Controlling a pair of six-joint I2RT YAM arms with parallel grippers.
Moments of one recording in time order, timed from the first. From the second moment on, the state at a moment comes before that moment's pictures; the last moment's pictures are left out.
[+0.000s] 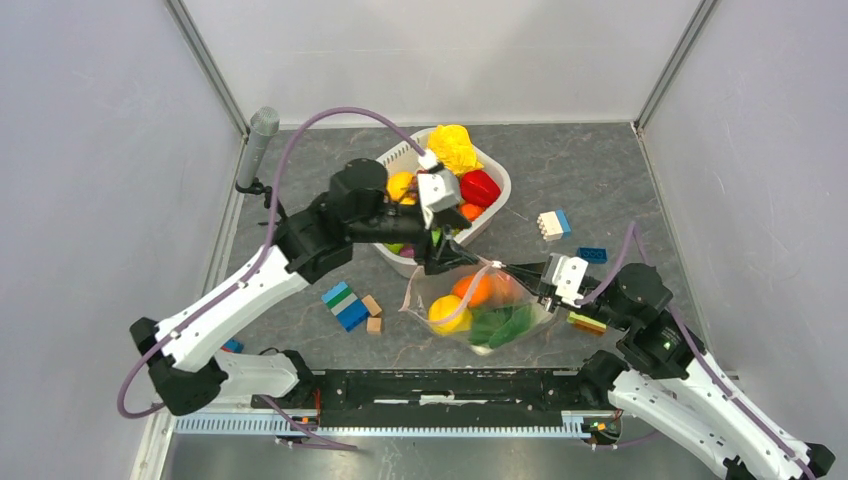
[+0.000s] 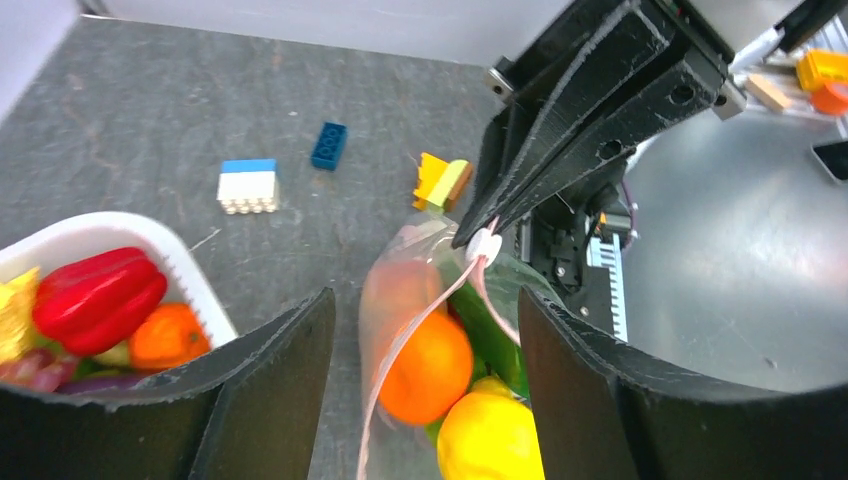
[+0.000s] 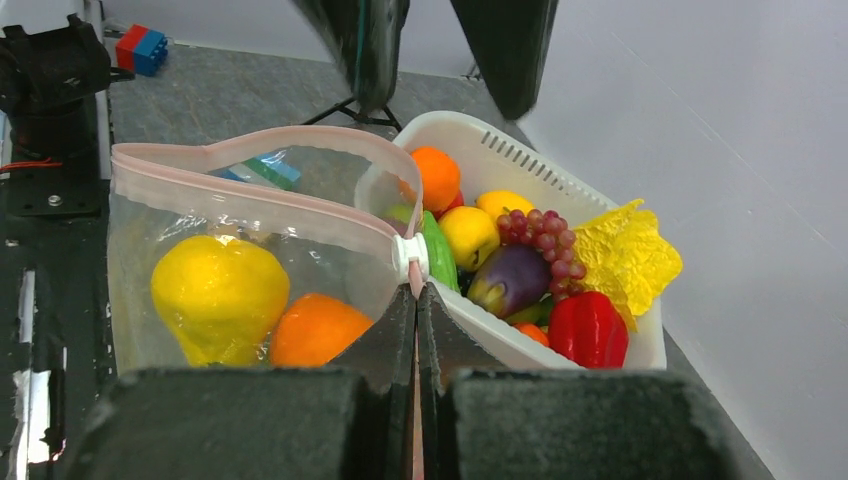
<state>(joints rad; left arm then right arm) -0.87 1.21 1.39 -0.42 0.55 0.07 0.76 0.47 0.68 -0.18 -0.37 -0.39</state>
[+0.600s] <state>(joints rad) -1.07 1.29 1.40 -0.42 0.46 0.25 0.76 0.49 0.70 -0.21 -0.39 -0.38</state>
